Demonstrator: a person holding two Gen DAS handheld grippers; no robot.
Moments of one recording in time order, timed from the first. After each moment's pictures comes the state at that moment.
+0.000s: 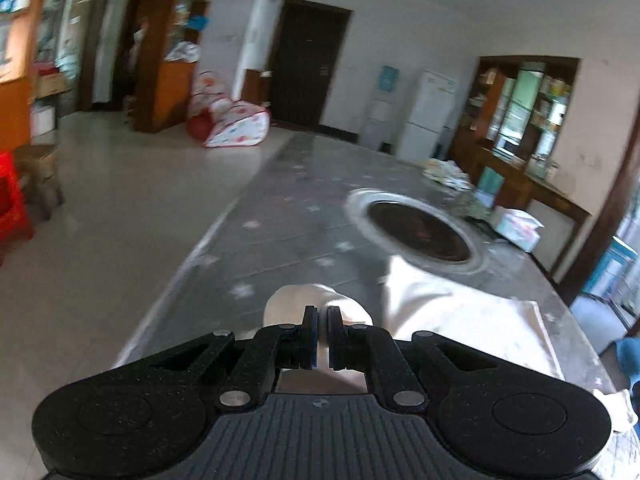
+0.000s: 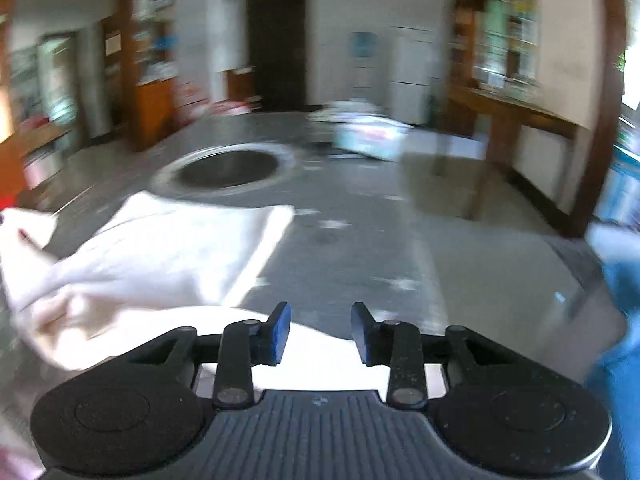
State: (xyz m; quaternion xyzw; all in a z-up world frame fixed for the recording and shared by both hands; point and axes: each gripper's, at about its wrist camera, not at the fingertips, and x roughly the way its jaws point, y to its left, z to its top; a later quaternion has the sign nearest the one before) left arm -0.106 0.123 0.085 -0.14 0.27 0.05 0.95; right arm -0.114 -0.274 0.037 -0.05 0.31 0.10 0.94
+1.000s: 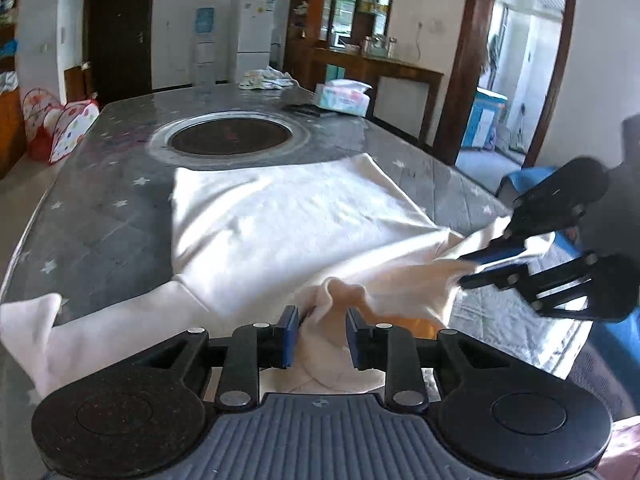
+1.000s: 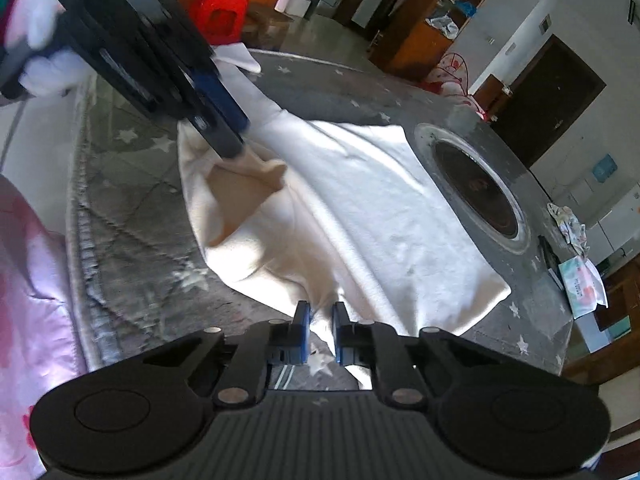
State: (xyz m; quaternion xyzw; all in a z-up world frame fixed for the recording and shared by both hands) left arm -0.117 -0.008 0.050 0.03 0.35 -0.21 0.91; right arm -0.132 -0.133 0.002 -0.38 0.30 0.35 0.80
